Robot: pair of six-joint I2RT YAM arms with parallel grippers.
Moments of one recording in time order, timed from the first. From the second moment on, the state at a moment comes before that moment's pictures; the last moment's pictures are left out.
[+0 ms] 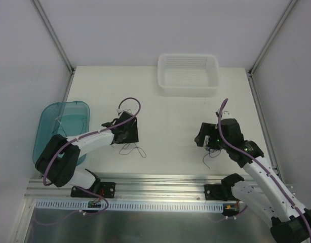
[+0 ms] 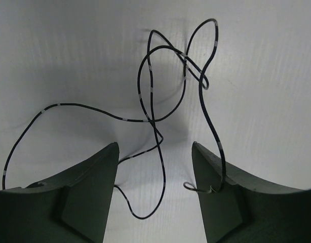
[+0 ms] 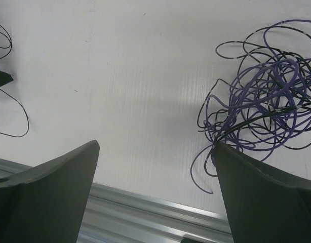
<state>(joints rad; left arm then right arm) -0.58 1.41 0.70 -0.34 -0.17 -0.62 0.46 0.74 0.68 -0.69 0.03 0.47</state>
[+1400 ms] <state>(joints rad) -0.02 1.01 1.12 -0.72 -0.35 -0.33 0.47 0.47 0.69 -0.89 -0.02 0.45</state>
